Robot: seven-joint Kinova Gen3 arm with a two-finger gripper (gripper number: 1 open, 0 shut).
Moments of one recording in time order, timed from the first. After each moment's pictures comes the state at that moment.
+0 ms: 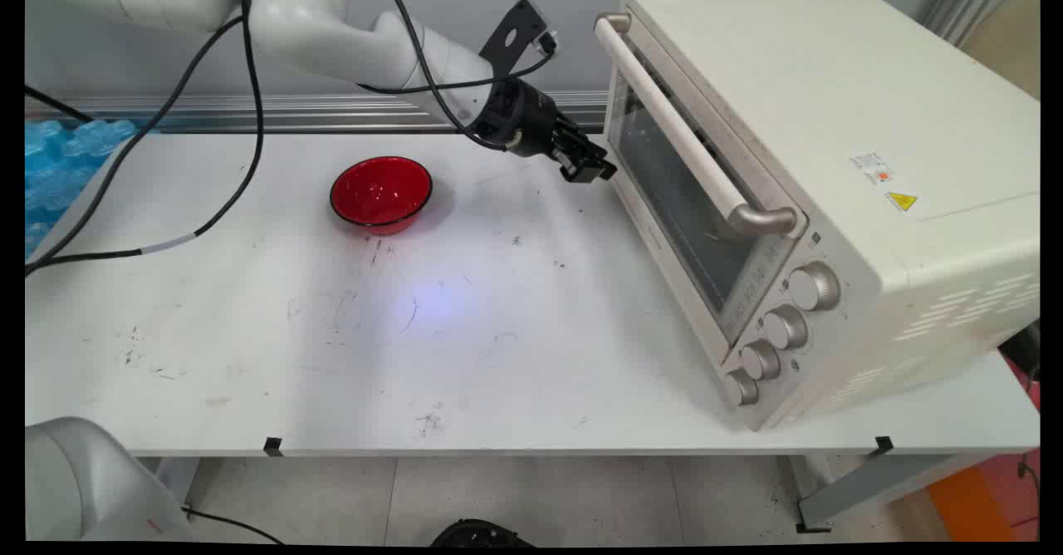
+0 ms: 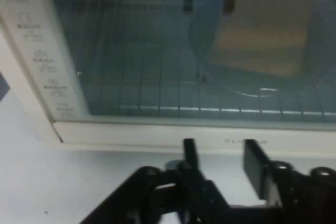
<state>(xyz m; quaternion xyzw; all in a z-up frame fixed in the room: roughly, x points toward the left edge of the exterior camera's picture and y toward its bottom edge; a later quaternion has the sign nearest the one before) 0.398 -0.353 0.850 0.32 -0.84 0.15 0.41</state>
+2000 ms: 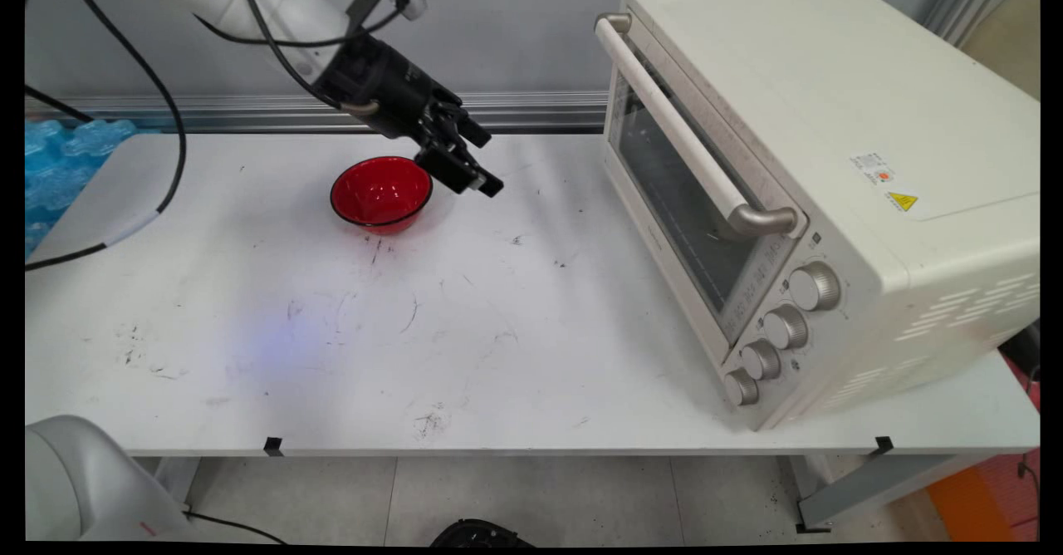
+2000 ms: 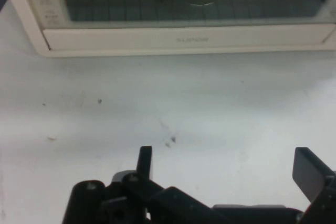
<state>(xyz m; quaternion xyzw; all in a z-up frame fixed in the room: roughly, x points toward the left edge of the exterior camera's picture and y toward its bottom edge) 0.496 -0.279 0.926 0.29 -0.88 0.09 0.36</state>
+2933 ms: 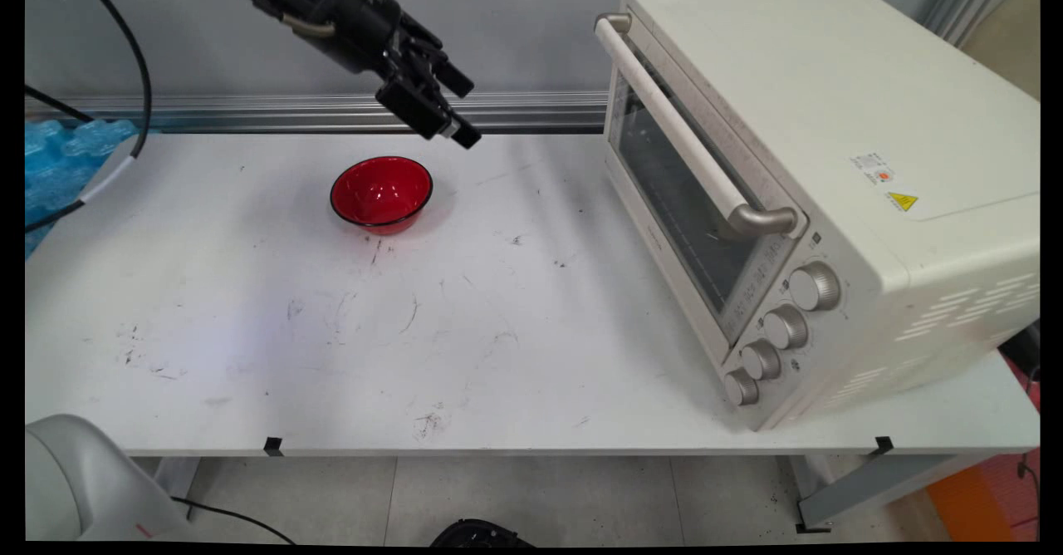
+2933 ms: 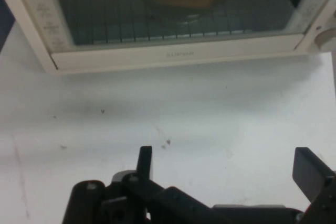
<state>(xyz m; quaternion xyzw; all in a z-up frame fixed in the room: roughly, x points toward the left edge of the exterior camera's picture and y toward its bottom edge) 0.507 -0.274 0.997 0.27 -0.89 0.09 0.35</state>
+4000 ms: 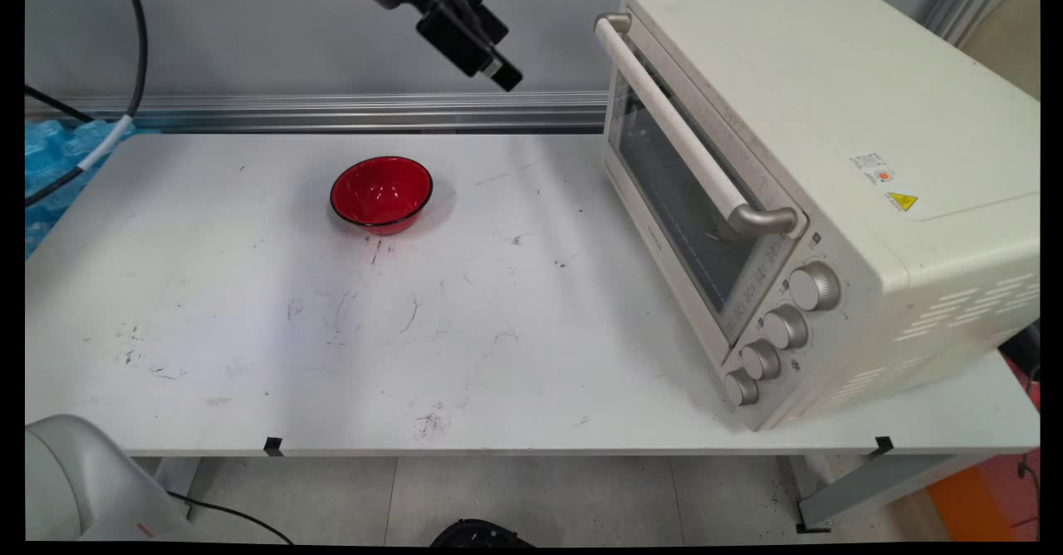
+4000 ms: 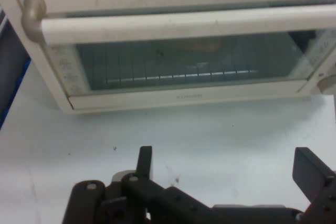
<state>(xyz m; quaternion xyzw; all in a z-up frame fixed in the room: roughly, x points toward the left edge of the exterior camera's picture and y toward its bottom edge) 0.479 -0.304 1.043 0.27 -0.89 0.10 0.36</state>
